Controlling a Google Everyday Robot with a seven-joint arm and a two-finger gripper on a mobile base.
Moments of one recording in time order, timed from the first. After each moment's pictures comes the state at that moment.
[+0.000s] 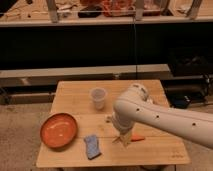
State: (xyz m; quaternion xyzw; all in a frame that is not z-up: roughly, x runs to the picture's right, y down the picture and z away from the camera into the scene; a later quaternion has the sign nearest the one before) arm 0.052 0.205 0.667 -0.29 -0.15 -0.24 0.91
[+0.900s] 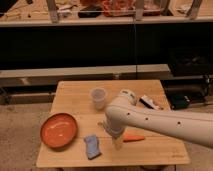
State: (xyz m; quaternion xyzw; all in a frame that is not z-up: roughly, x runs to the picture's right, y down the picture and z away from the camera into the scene) arm 0.016 0.238 0.690 -0.30 -0.19 -0.27 0.89
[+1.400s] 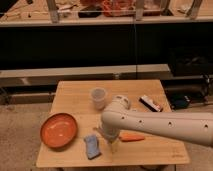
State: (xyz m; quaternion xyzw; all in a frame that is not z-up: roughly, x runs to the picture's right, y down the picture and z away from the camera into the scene) arm -0.006 0.260 0.704 -0.31 -0.21 -0.29 0.88
